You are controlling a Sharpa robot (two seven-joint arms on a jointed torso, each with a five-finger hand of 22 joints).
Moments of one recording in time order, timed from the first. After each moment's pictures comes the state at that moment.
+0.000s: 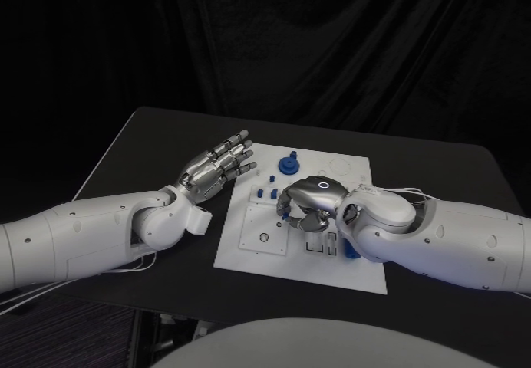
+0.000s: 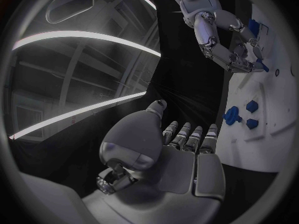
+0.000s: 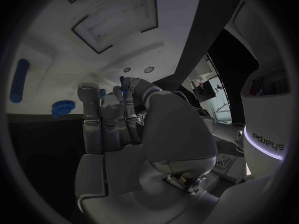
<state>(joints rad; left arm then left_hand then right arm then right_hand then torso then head) 1.11 -0.90 -0.21 1.48 0.02 0.11 0.68 1.27 0.29 -0.07 0.08 0.52 0.14 0.00 0.02 0.02 0.02 0.15 0.19 0.03 0.01 0.21 0.04 0.01 0.15 0.03 0.29 0.02 0.08 1.19 -0.64 -0.24 1.59 -1.65 -0.32 -0.09 1.38 -0.08 0.44 -0.06 0.44 0.90 0.15 0.37 0.41 0.84 0.08 0.69 0.31 1.30 0.01 1.18 0.92 0.15 1.26 0.11 0.80 1.31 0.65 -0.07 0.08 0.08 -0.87</state>
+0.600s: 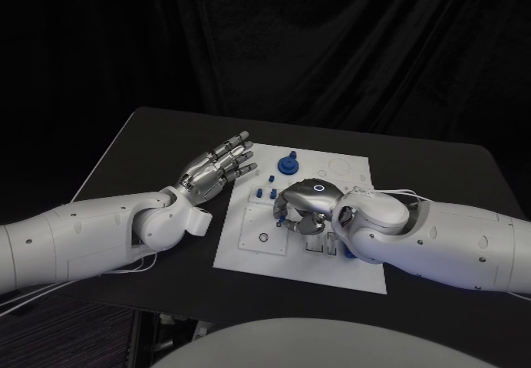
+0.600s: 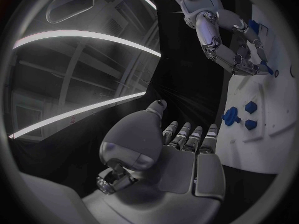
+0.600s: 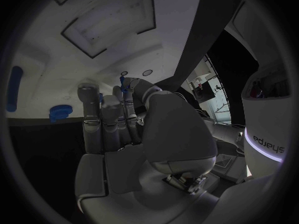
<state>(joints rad) 1.10 -0.89 -0.21 1.47 0.02 0.12 0.68 1.27 0.29 -0.06 0.08 0.52 0.14 0.00 0.02 0.02 0.02 0.15 0.19 0.03 0.01 0.21 0.04 0.01 0.15 0.03 0.29 0.02 0.08 1.18 -0.62 -0.24 1.58 -1.66 -0.31 -0.09 1.38 -0.08 0.44 -0.06 0.44 0.90 0.15 0.36 0.41 0.84 0.08 0.69 0.31 1.30 0.01 1.19 0.92 0.16 1.26 0.11 0.80 1.31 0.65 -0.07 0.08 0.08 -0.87</state>
